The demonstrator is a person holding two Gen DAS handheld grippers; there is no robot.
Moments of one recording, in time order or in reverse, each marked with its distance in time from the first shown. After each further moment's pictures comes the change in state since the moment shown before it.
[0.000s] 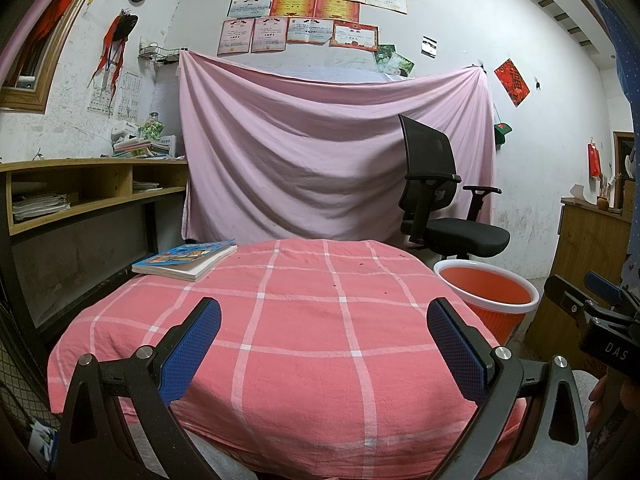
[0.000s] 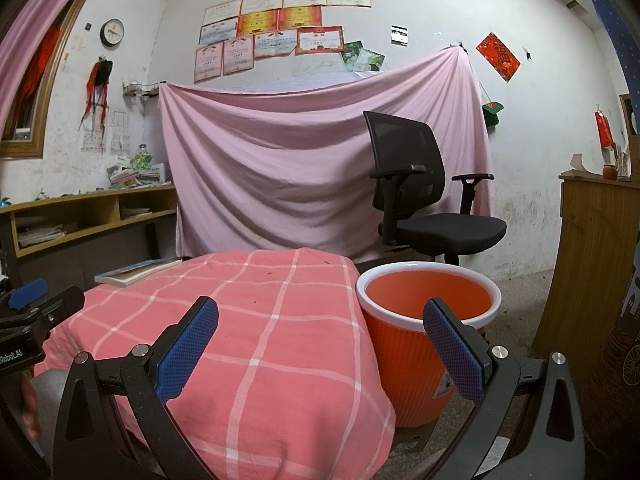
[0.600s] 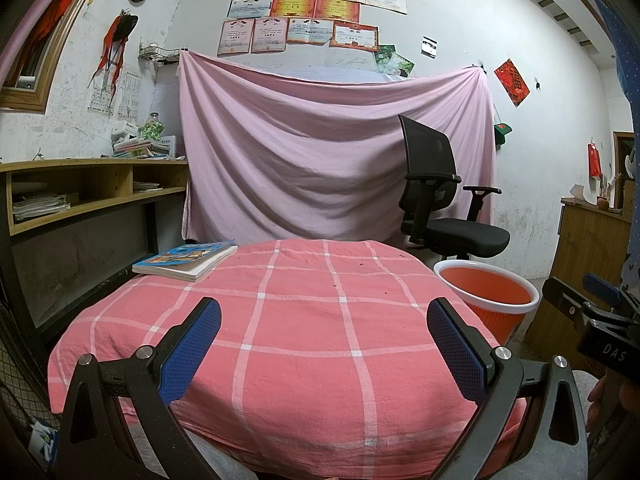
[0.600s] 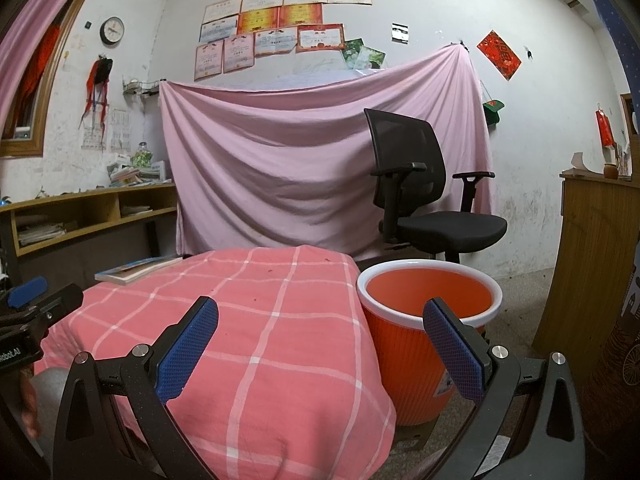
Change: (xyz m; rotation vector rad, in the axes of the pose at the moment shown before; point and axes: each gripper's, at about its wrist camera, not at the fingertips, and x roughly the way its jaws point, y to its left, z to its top) left arm 0.000 0.000 -0.001 -0.001 -0.001 0.000; right arm 0.000 0.001 -0.001 -0.001 0.003 0.001
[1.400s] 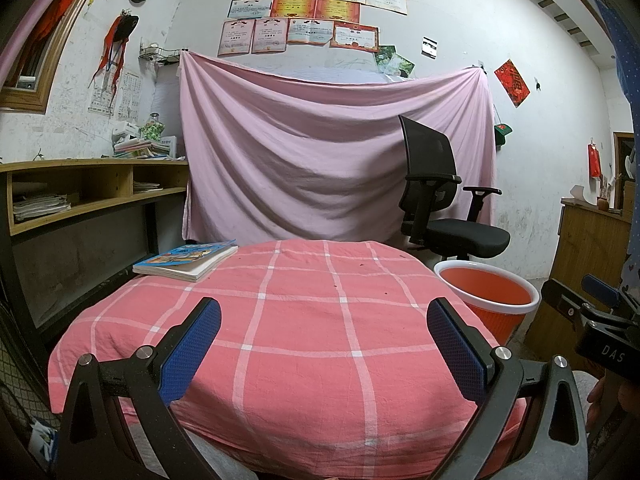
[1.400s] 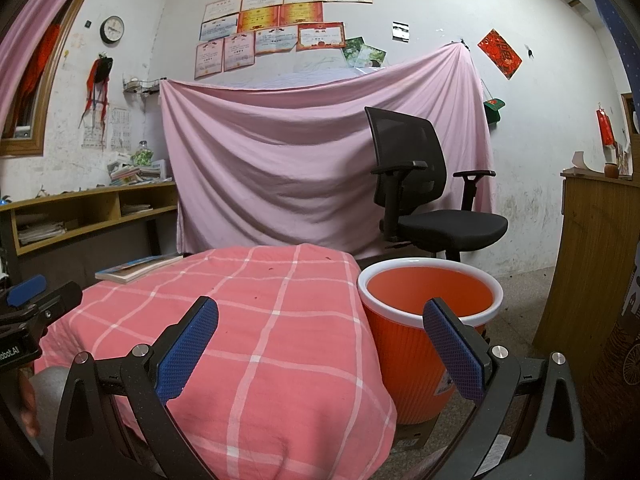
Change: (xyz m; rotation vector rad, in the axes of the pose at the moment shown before) left arm 0.000 0.000 -0.001 0.000 -0.002 0.000; right arm 0.001 0.001 0.001 0.000 0.003 0.001
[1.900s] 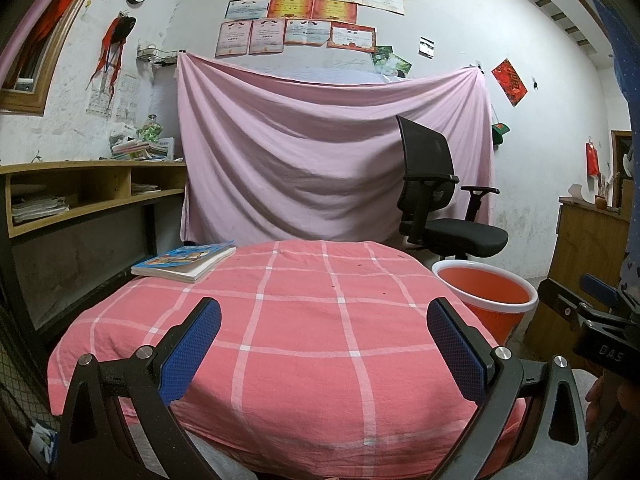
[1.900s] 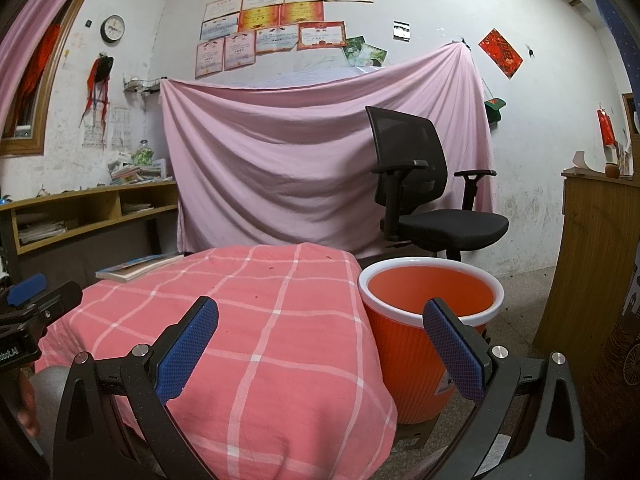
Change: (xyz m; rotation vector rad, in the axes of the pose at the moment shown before) left arm -0.001 0.000 0.005 0.004 -0.003 -0.004; right arm 0.000 0.001 0.001 -0.001 0.002 0.000
